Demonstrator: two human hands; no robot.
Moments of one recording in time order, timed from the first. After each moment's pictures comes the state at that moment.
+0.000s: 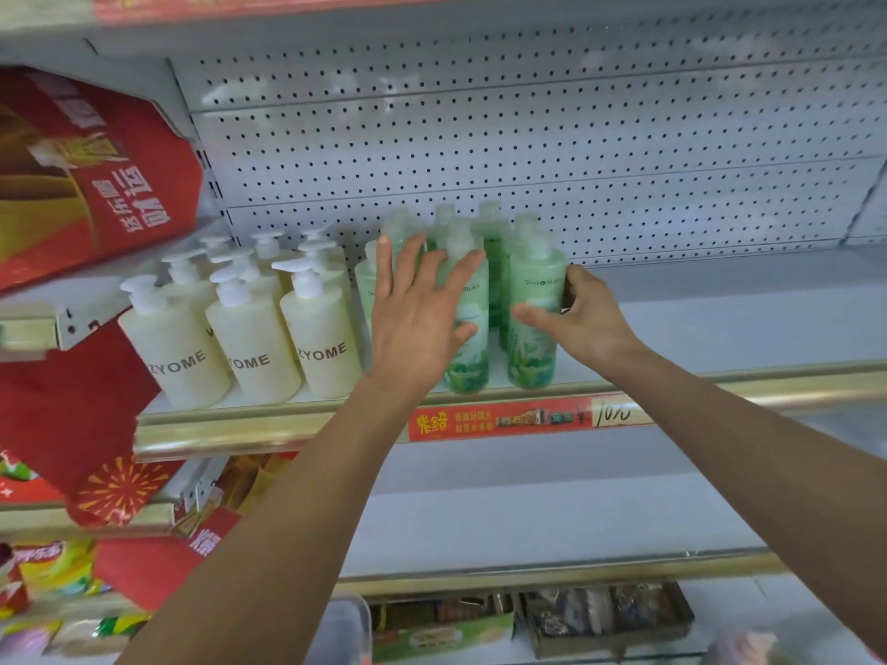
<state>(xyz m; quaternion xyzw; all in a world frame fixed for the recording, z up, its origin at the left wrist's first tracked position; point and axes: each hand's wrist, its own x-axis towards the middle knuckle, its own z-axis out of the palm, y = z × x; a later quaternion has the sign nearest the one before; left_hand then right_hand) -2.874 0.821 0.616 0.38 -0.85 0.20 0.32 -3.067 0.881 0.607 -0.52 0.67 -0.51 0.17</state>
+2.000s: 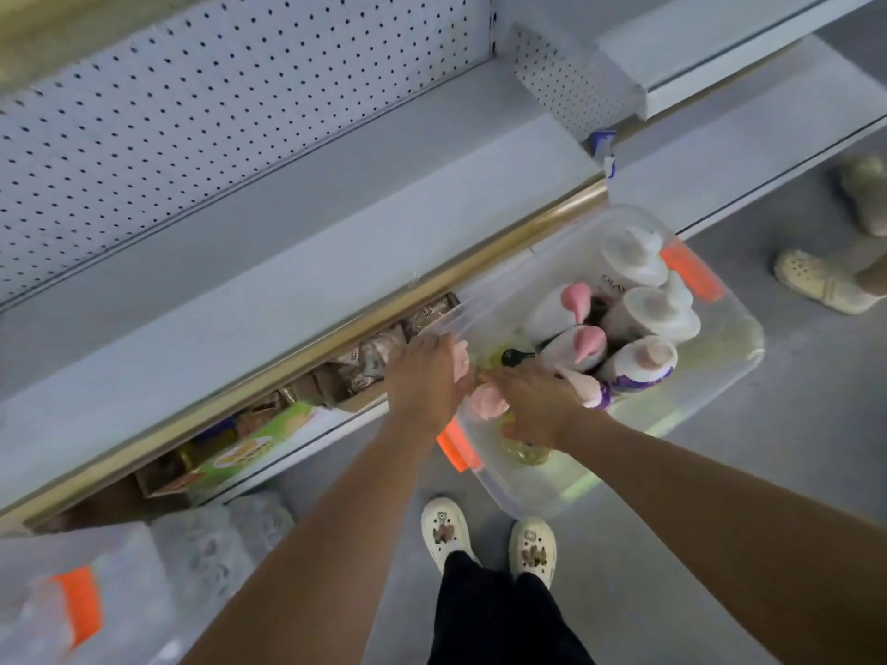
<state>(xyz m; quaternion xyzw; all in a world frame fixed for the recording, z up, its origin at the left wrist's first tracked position) -3.202 1.077 0.195 0.30 -0.94 -0.09 -0.11 -3.303 1.207 0.190 -0.51 0.80 0.02 0.33</state>
